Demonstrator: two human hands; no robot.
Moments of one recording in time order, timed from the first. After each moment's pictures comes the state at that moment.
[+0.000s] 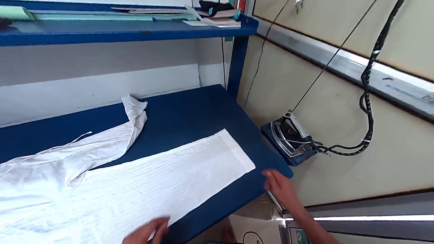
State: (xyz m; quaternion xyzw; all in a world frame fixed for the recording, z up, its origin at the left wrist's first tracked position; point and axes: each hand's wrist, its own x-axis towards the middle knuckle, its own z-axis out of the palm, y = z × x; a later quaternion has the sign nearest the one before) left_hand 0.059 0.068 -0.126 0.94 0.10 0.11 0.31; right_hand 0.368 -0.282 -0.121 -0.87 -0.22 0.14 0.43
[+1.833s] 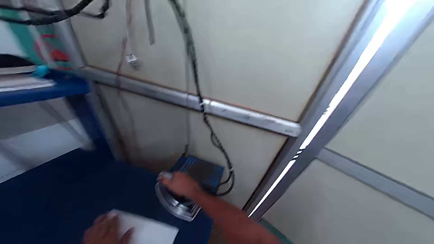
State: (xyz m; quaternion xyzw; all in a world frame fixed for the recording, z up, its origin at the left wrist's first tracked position) left_hand 0.458 0.060 -0.193 0.97 -0.13 0.08 0.18; right_hand 0.532 -0.215 -0.035 -0.94 -0.01 0.15 0.32
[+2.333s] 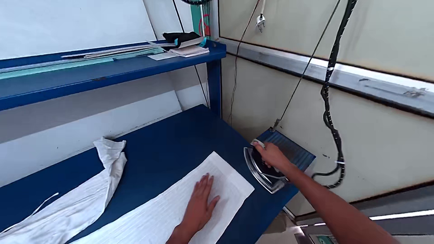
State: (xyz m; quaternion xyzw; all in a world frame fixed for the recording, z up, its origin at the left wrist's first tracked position) left_hand 0.323 0.053 -0.173 0.96 -0.04 0.08 0.28; right_hand 0.537 -0.216 -0.069 -0.92 -0.03 0.18 0.34
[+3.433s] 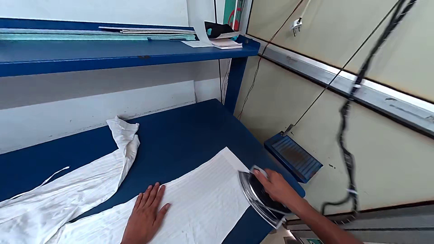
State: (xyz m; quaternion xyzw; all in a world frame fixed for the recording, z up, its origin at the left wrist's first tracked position) left_hand 0.204 0.239 -0.237 0.98 0.08 0.14 0.10; right_hand 0.429 -0.172 -0.063 -0.93 -0.11 0.24 0.25
